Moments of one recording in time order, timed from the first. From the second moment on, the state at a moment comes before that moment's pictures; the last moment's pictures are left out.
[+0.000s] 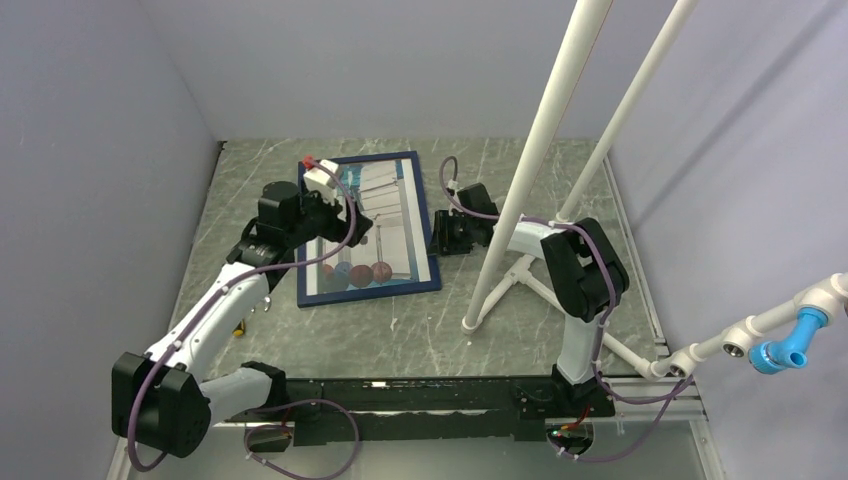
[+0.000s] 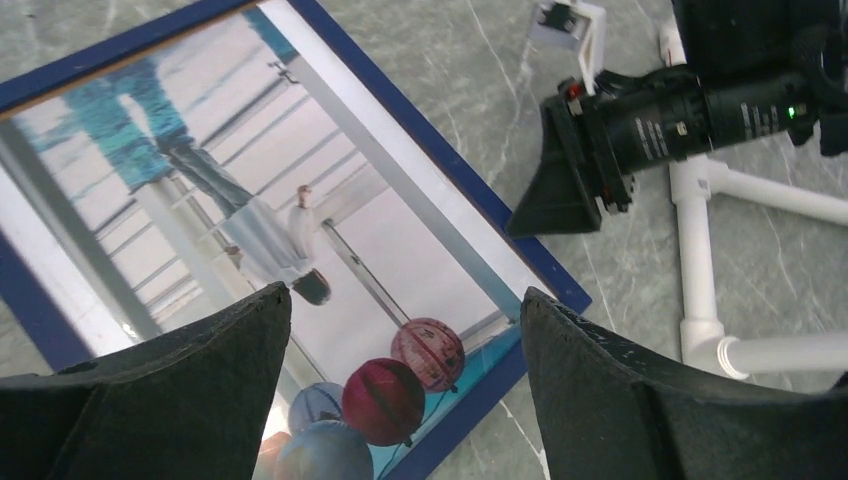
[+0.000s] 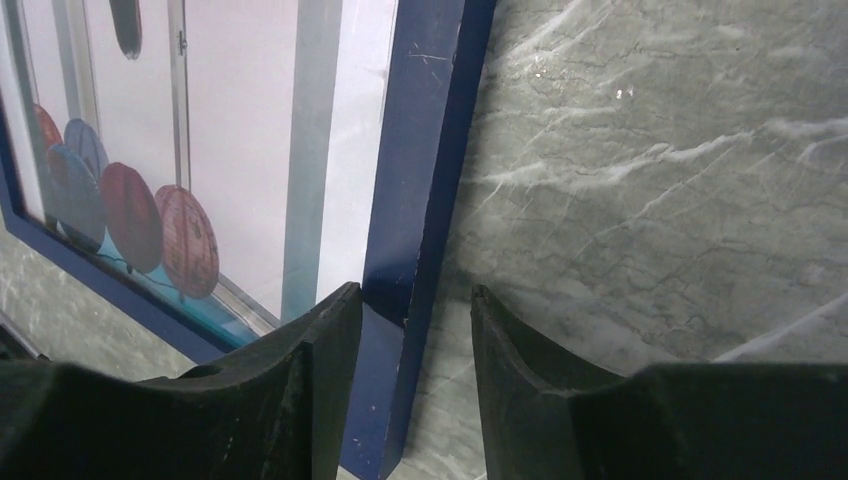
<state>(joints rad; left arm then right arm) -0.29 1.12 0.85 -0.07 0.35 -0.09 0.48 1.90 1.11 -0.10 -0.34 0.42</state>
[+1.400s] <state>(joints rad) -1.09 1.34 0.70 -0.12 -0.37 -0.01 0.57 1.90 1.24 -0.37 -0.24 0.54</state>
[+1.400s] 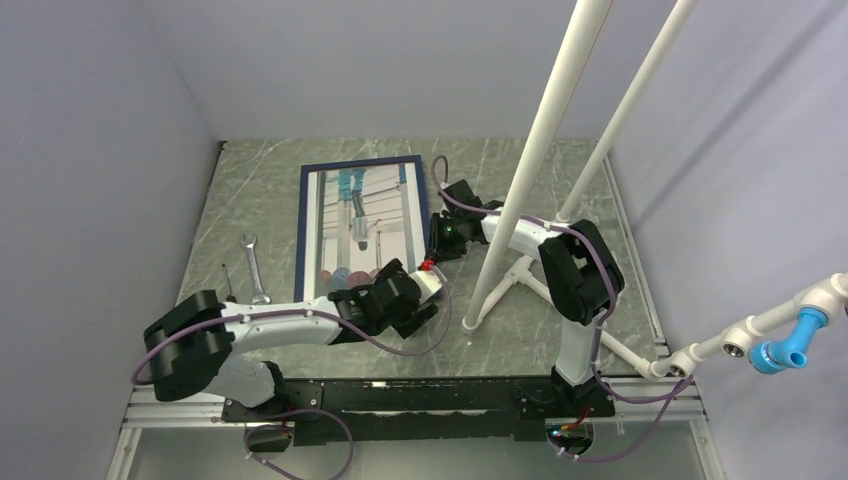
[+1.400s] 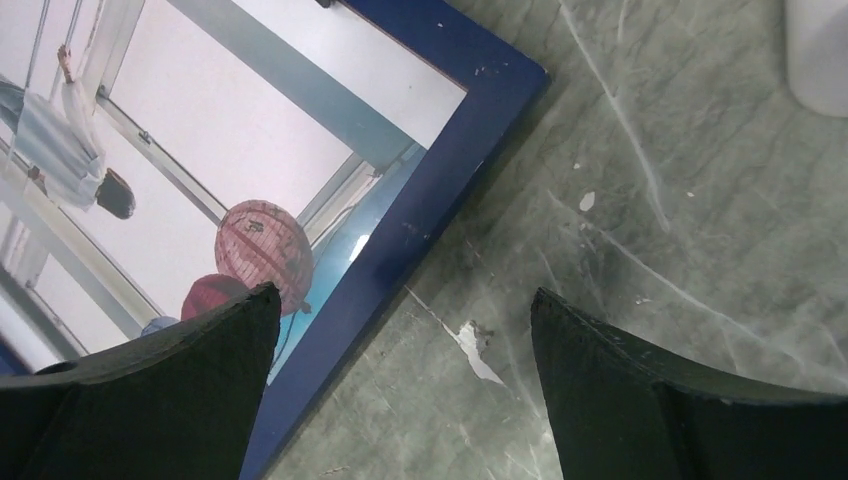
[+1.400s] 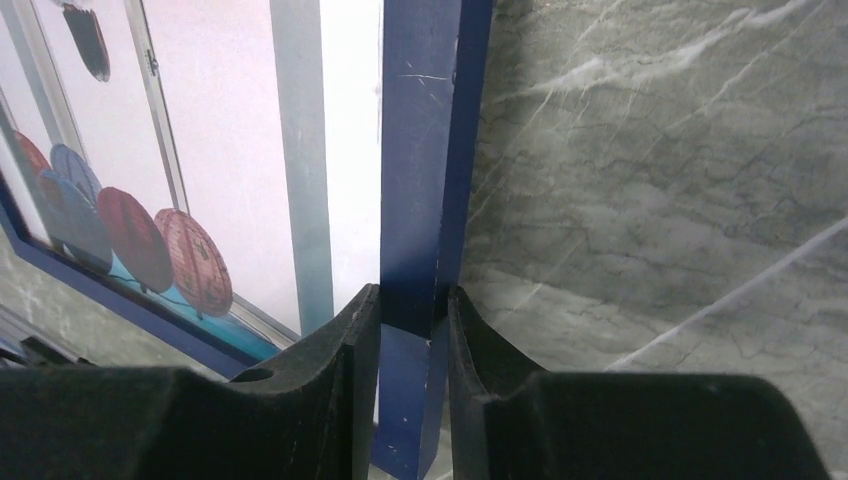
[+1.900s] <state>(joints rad) -1.23 1.62 0.80 -0.07 -0.74 0.11 0.56 1.89 1.26 -0.43 -0.32 0.68</state>
